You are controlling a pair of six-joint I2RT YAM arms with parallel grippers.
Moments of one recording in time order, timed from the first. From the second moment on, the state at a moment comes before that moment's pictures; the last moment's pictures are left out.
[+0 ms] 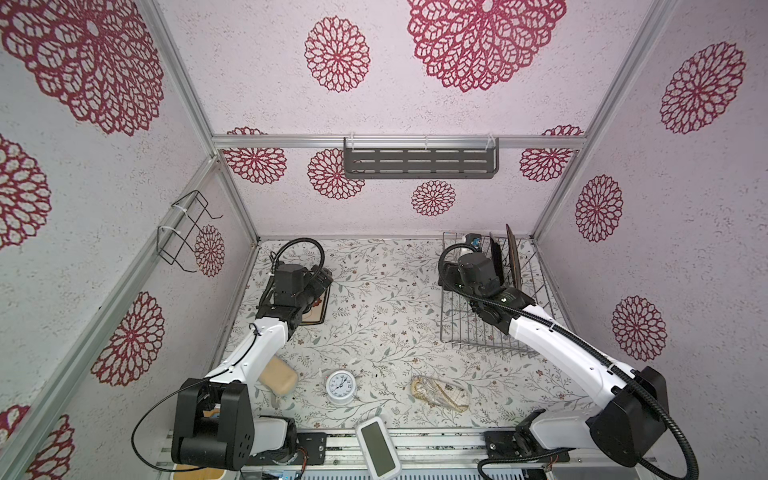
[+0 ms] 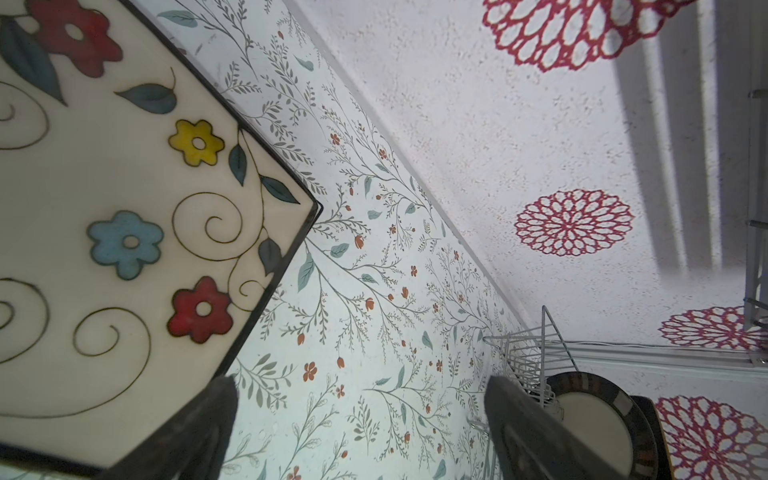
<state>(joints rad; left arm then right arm) -0.12 1.34 0.85 -0.07 0.05 -0.92 0.60 1.34 1.16 -0.34 0.47 0.40</state>
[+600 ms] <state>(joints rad) -0.14 1.38 0.87 -0.05 0.06 -0.93 0.37 1.29 1.13 -0.49 0.76 0.25</state>
